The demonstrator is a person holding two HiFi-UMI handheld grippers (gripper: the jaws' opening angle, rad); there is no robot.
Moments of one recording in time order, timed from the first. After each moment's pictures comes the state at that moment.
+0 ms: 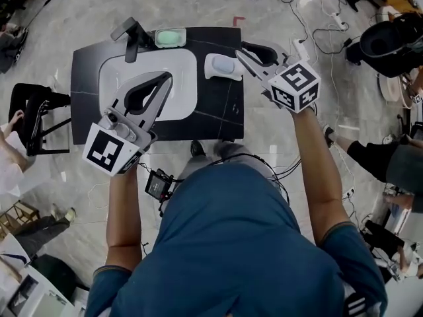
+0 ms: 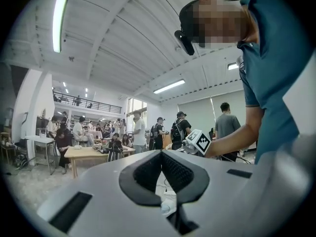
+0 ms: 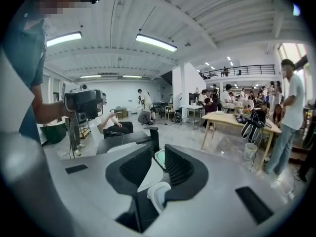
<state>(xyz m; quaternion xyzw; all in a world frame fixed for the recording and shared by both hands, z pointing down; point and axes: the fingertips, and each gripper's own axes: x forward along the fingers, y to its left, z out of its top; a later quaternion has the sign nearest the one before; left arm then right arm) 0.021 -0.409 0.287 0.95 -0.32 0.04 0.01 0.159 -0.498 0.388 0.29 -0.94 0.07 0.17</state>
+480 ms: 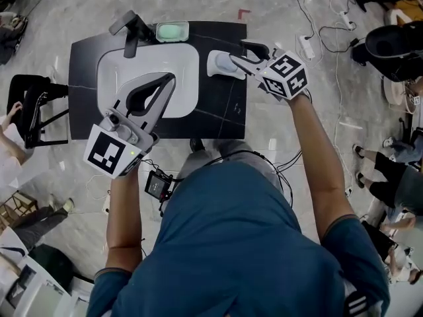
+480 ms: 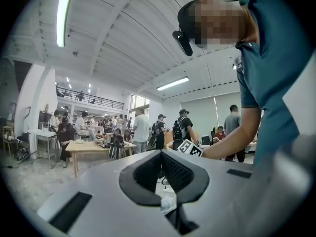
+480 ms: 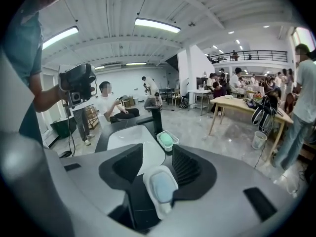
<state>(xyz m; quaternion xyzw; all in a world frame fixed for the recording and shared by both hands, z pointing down) 0.022 -0.423 0.307 0.94 -0.33 0.04 0.03 0.147 -0.523 0.481 0.23 -0.94 0.11 0.24</state>
